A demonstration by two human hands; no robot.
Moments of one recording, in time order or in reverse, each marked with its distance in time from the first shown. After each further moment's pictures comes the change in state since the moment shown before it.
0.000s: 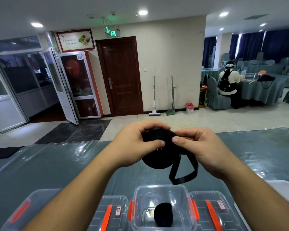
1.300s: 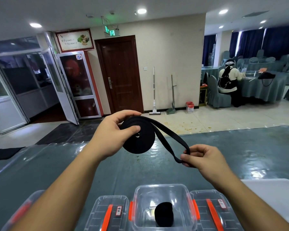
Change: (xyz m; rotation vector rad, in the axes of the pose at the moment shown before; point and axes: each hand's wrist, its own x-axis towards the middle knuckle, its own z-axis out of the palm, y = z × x) left_hand 0.004 -0.035 -0.031 -0.158 0.228 -0.162; right_hand -0.007 0.081 -0.035 -0.164 0.361 0.171
